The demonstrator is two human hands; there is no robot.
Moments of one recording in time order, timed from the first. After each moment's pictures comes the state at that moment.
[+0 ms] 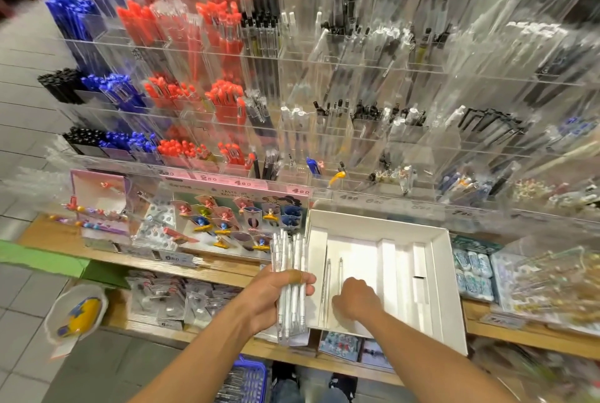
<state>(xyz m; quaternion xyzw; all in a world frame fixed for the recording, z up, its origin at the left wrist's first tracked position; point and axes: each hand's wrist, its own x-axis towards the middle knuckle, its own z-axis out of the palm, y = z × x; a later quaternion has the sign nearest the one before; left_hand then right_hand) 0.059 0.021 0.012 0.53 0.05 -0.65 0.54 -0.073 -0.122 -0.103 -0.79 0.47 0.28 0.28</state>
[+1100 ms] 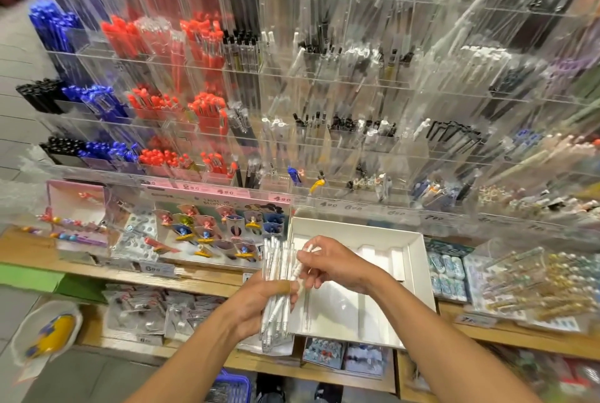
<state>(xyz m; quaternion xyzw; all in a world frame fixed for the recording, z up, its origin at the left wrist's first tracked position) 0.051 0.013 0.015 0.52 -0.02 -0.64 0.57 -0.053 -0.161 0.003 -0.58 0.24 0.12 0.77</state>
